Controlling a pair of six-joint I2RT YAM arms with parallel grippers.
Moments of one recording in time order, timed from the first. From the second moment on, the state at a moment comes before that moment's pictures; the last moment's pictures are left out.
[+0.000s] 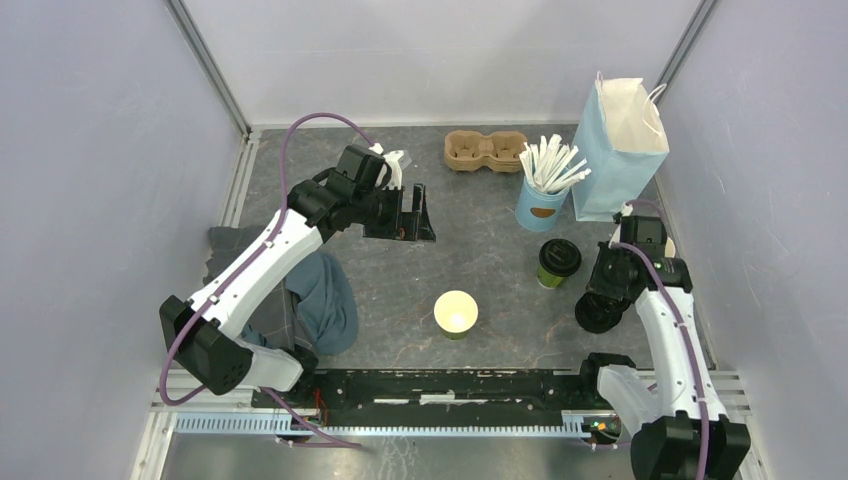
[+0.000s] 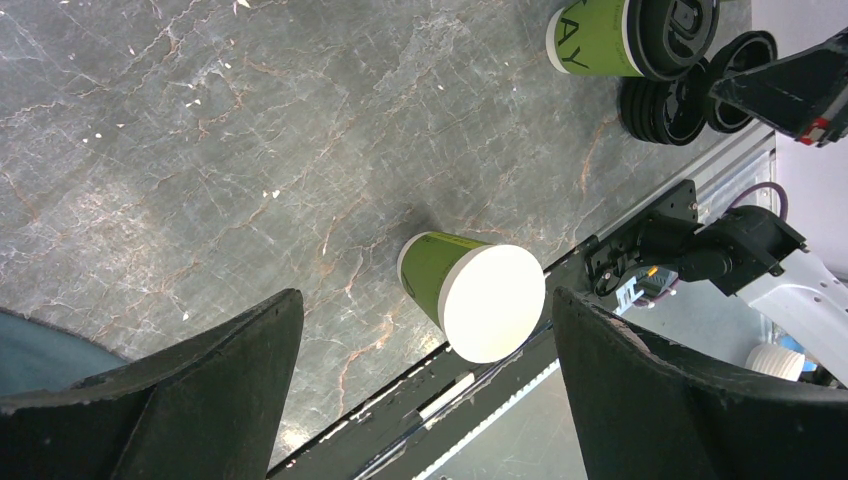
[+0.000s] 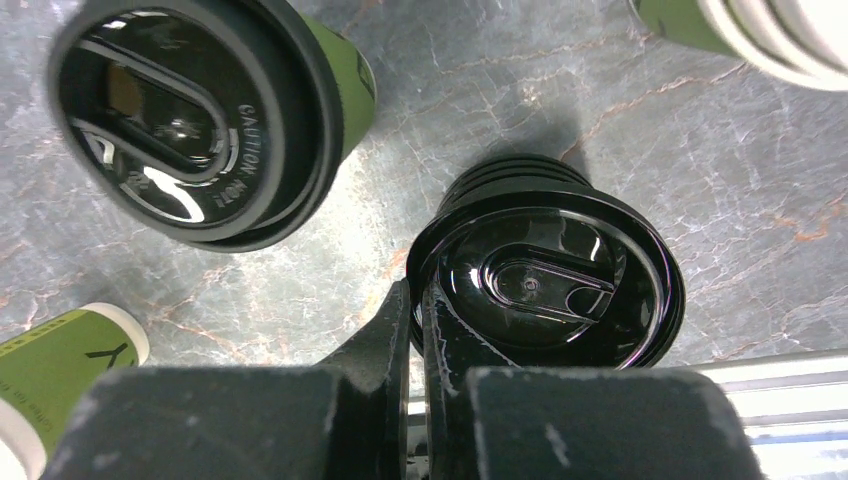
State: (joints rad) left arm -0.59 1.39 1.38 -0.83 0.29 -0.43; right arm -0.10 0.90 0.78 -0.94 -0.04 0.23
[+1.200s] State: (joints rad) left arm -0.58 0.98 1.04 -0.08 0.51 -1.29; right arm 0.53 0.97 0.86 0.51 -0.75 1.12
